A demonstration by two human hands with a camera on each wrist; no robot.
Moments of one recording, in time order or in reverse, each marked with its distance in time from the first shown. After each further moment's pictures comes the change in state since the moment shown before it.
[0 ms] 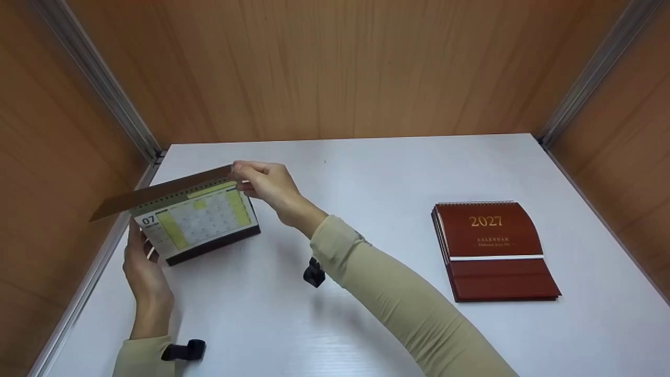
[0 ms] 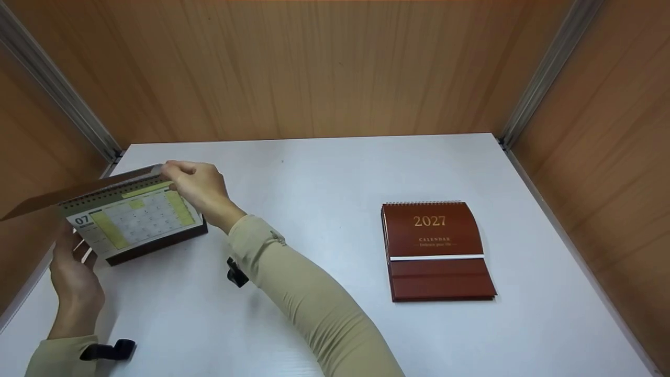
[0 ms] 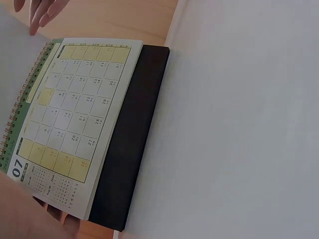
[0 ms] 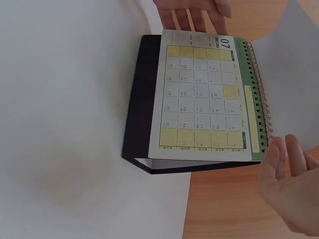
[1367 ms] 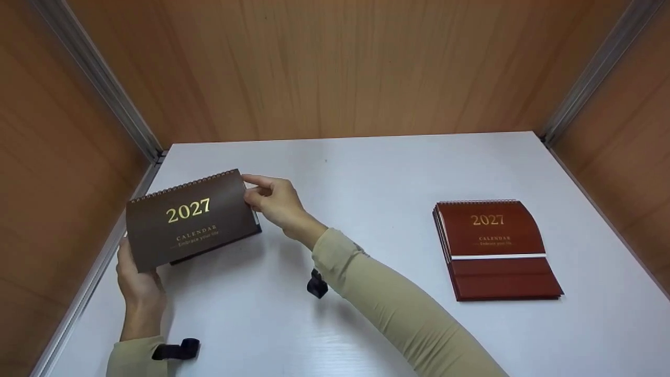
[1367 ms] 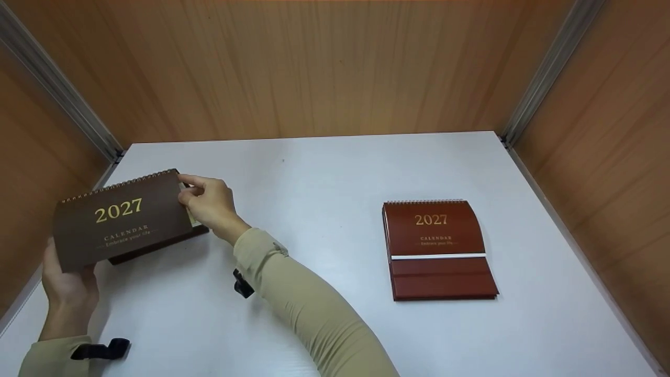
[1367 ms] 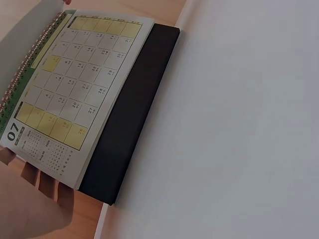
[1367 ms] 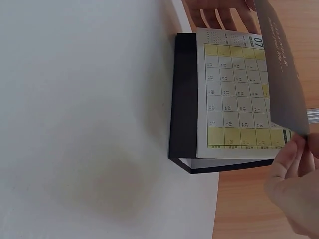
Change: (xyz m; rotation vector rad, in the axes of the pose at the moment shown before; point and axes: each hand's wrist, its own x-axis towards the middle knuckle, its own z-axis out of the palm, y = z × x) left_hand 0.003 -0.007 -0.020 -0.292 -0.009 -0.018; right_hand -0.002 0.038 0.001 -0.068 0.036 -0.038
